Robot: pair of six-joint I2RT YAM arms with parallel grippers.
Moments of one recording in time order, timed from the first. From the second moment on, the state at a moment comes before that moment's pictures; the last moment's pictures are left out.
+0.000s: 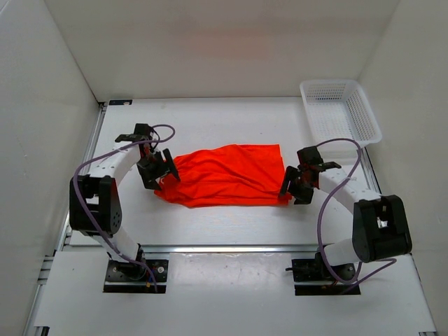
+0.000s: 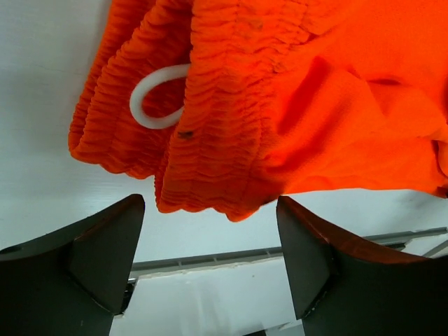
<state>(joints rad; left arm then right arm) -0.10 1.63 1.17 -0.90 0.25 -0.49 0.25 1.42 0.78 -0.60 -0.13 0.54</state>
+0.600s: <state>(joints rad) -0.14 1.74 1.35 -0.87 0.27 -0.51 0.30 1.55 0.88 -0.59 -0.14 0.57</state>
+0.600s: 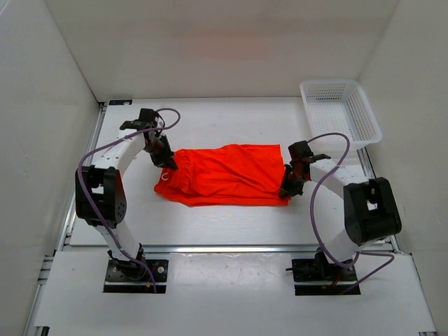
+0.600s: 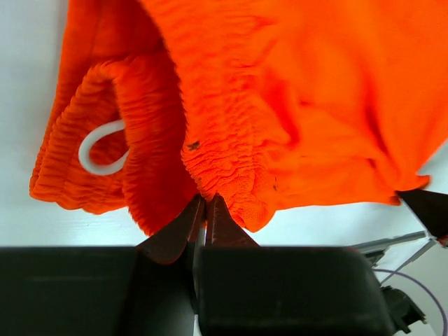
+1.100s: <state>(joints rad) -0.12 1.71 1.55 -1.00 0.19 -0.45 0.31 1.35 1.01 -0.64 -0.05 0.52</state>
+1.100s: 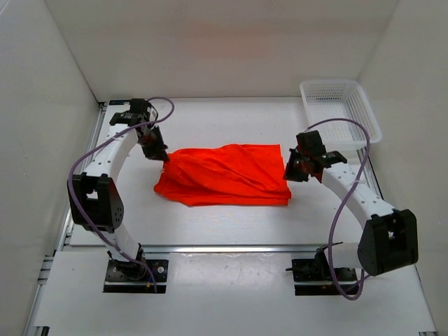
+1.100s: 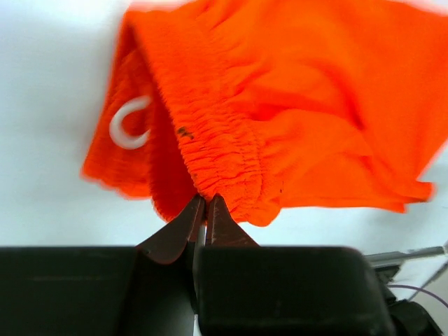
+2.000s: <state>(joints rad) -0.04 1.68 1.24 -0.93 0.15 -0.45 0.33 1.51 0.84 -0.45 -0.25 0.86</state>
